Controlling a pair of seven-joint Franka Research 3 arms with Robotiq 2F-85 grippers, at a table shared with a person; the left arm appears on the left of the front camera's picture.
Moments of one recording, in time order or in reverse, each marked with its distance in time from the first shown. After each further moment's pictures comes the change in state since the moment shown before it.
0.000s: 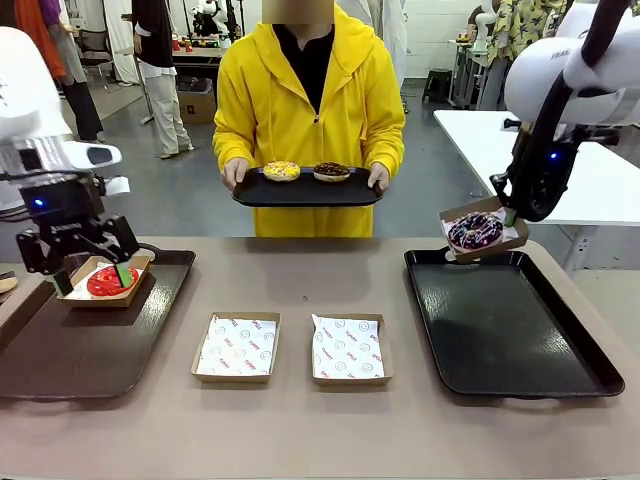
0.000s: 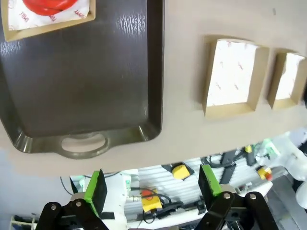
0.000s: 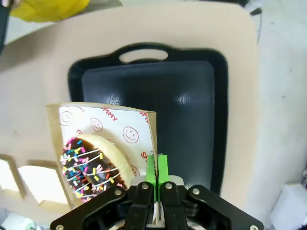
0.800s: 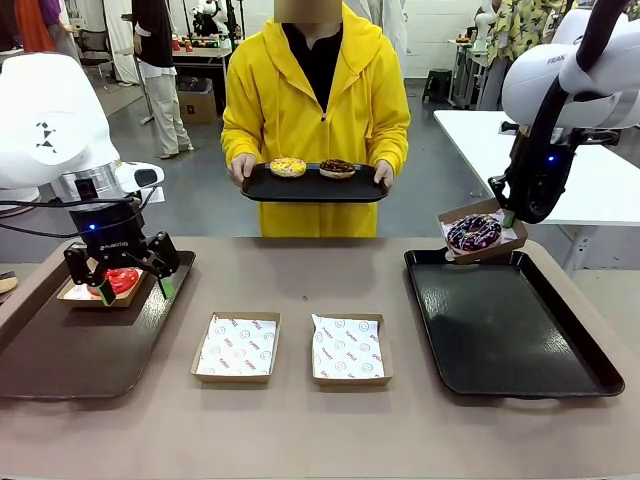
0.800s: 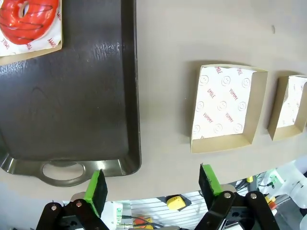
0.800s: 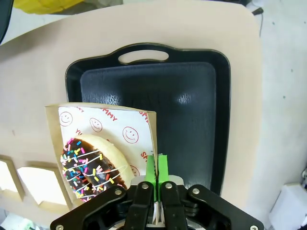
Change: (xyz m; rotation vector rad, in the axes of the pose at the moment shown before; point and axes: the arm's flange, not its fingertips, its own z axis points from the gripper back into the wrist) left arm 0.001 -0.045 -0.032 0.036 -0.131 0.019; right arm 0.001 0.000 0.000 0.000 -0.004 0.003
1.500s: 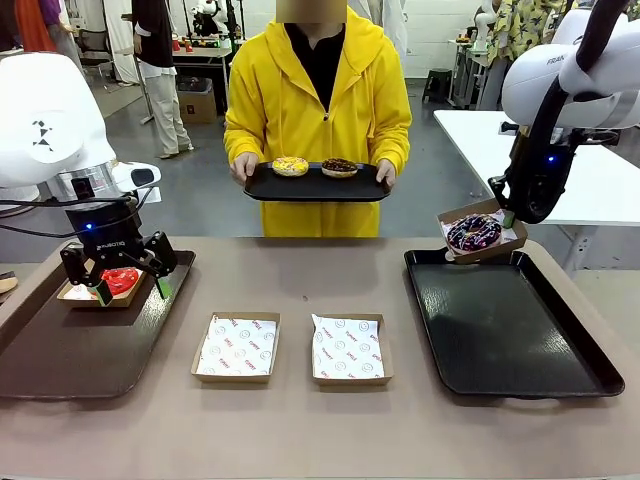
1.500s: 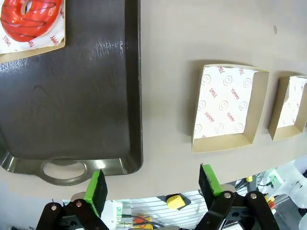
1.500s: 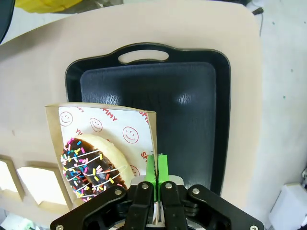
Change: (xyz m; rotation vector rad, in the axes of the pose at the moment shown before) left arm 0.000 0.002 0.000 -0.002 0.004 0.005; right arm 0.000 0.000 0.000 0.000 0.001 0.000
